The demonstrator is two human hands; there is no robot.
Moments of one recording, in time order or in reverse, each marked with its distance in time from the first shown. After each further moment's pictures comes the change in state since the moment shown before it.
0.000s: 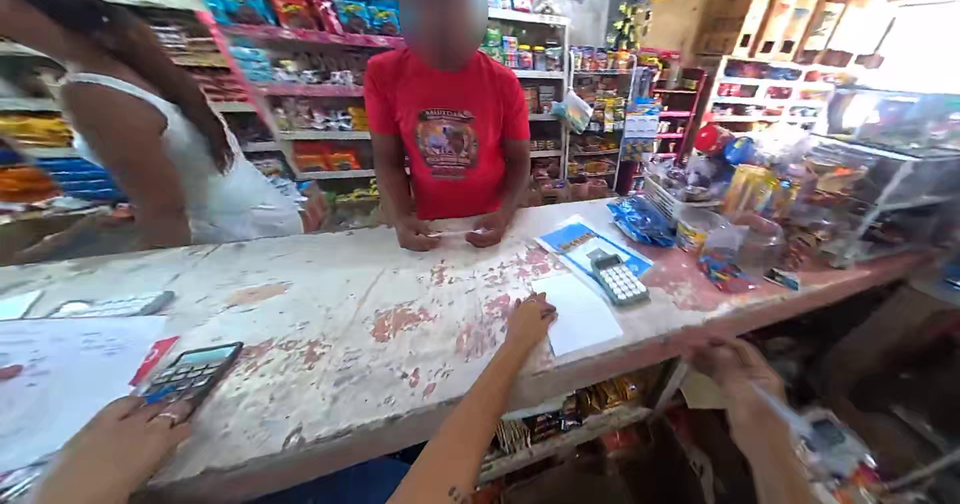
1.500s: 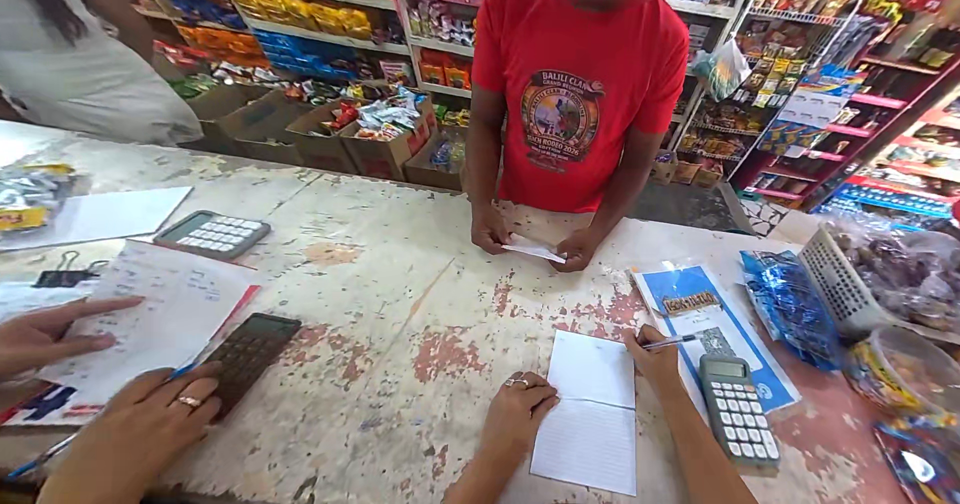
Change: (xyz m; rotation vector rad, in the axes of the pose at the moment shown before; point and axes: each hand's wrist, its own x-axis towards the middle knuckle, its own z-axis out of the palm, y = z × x) left_hand -0.026 -0.103 -0.017 -0.132 0.507 -0.177; right_hand 0.234 0.240 0.245 -0.338 -0.344 -0.005
